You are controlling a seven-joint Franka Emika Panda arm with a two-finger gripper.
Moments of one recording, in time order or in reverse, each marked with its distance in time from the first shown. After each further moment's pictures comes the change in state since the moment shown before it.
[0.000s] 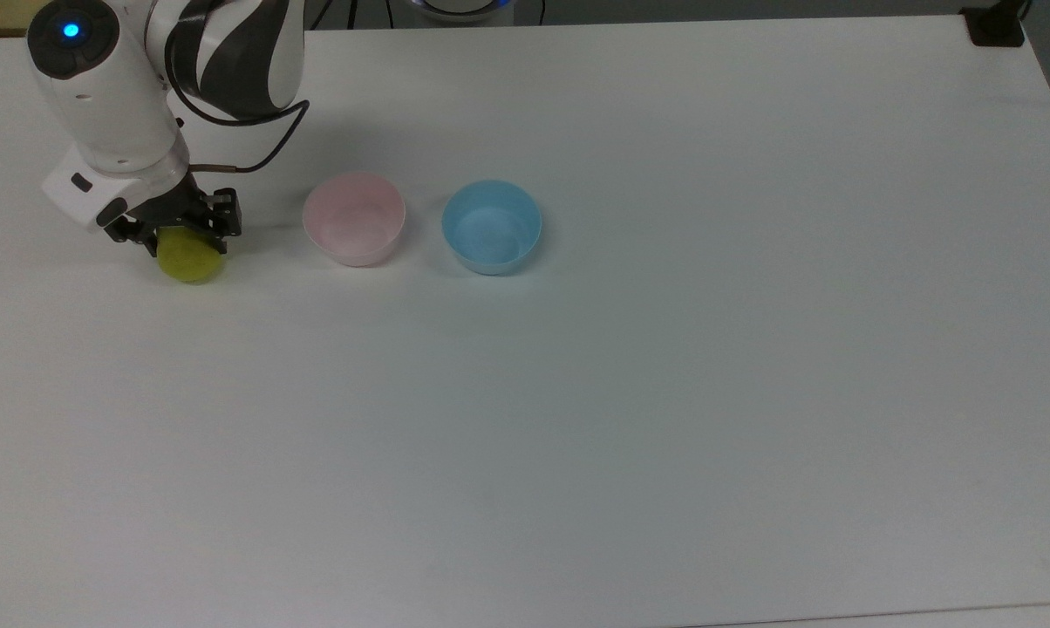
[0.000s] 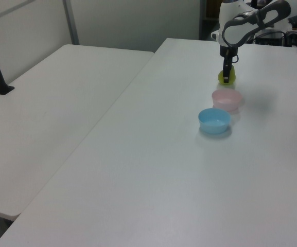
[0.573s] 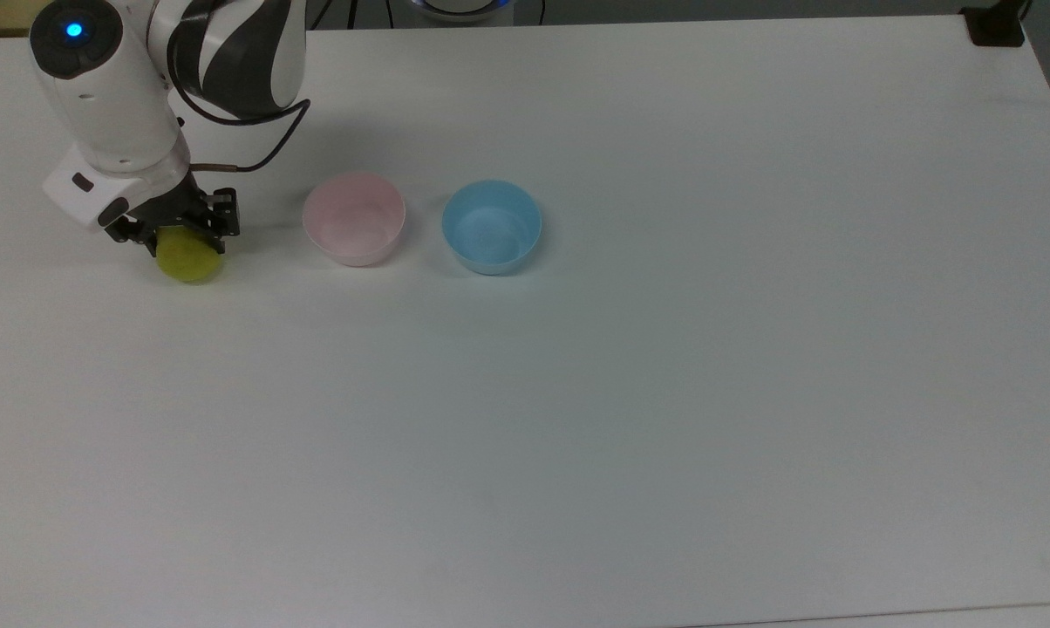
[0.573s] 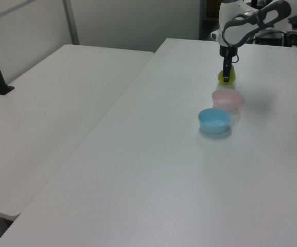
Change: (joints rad) arm 0.001 -0.004 0.002 -0.001 -0.013 0.000 0.000
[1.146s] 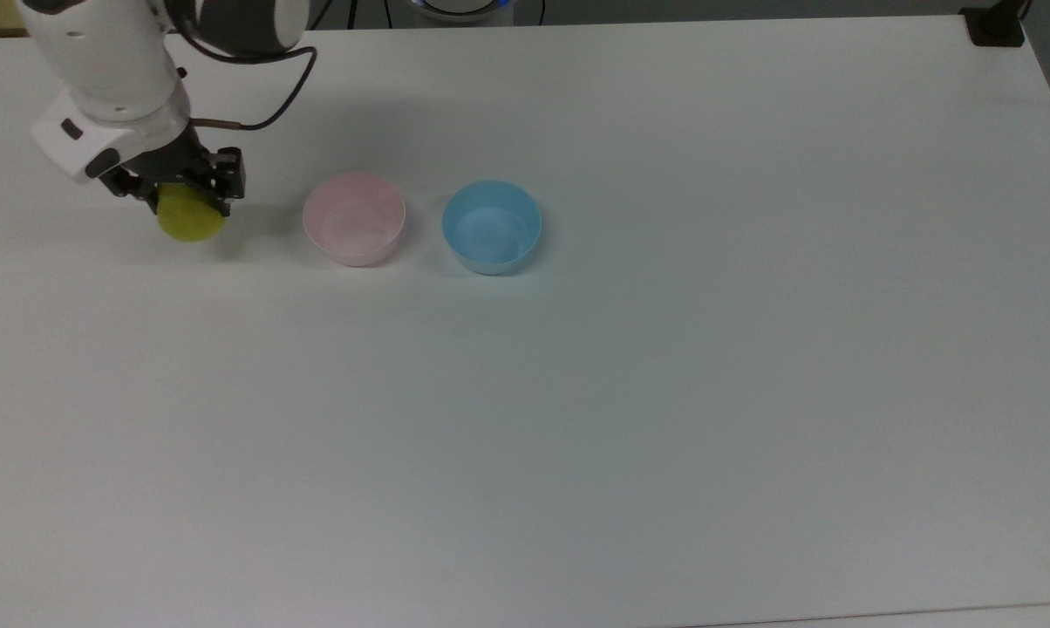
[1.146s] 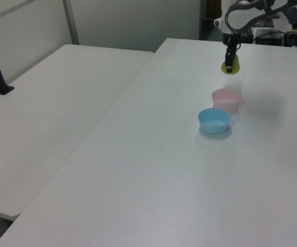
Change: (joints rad) arm 0.032 -0.117 0.002 -0.004 -0.019 -0.154 0.124
